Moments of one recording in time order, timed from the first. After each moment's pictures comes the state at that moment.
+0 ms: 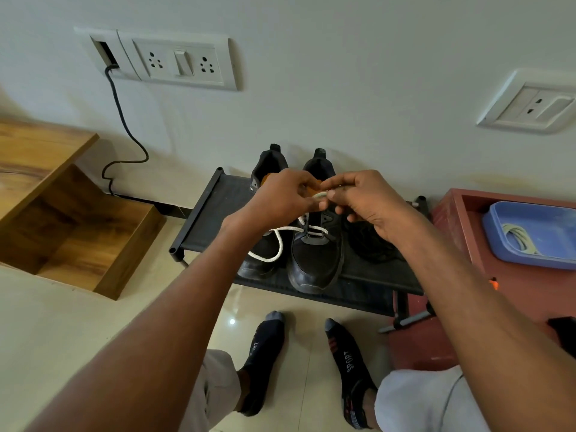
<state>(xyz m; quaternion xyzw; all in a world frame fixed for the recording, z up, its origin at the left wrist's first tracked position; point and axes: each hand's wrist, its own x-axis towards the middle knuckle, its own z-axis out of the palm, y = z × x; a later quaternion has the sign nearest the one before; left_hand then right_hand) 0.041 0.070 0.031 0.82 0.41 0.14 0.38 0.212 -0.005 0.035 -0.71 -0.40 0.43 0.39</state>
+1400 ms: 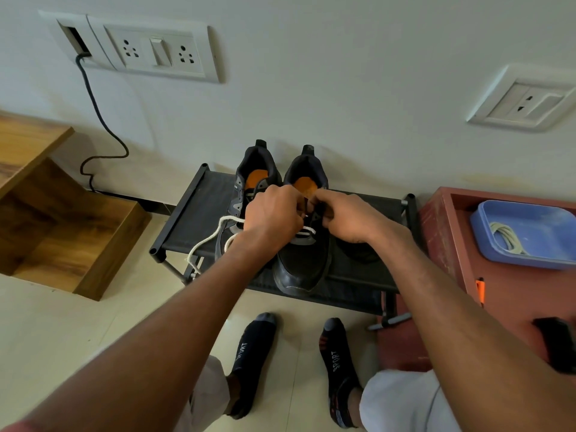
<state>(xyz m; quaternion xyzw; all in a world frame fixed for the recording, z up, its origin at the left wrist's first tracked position) 0.067 0.054 0.000 0.83 0.51 0.08 0.19 0.227 0.006 -0.004 -0.74 -0.61 0.28 0.08</state>
